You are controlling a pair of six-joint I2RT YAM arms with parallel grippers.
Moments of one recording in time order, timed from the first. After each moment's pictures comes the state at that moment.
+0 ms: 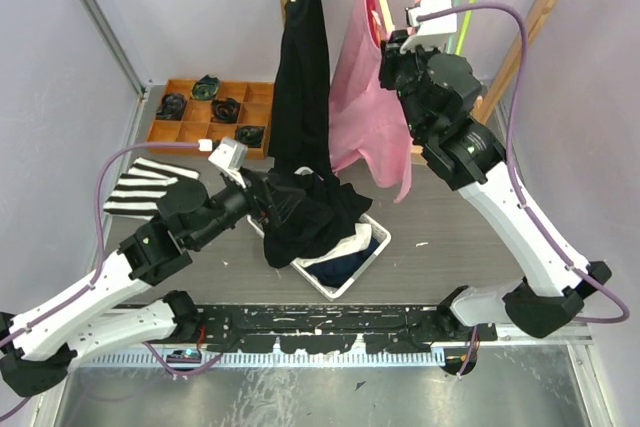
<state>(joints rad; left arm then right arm) -0.95 0.77 0.86 -0.17 -0.15 -0.43 0.66 1.34 1.72 -0.22 0.52 -0.04</state>
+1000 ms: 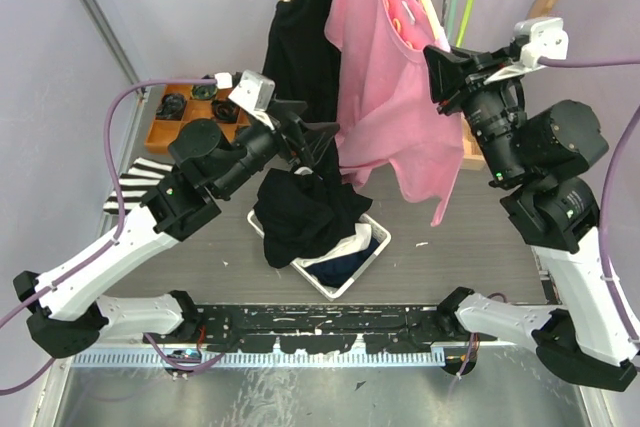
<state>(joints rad) -0.95 1.15 1.35 -0.03 -0.14 -0.21 0.66 1.04 1.70 -0.30 0.30 -0.01</state>
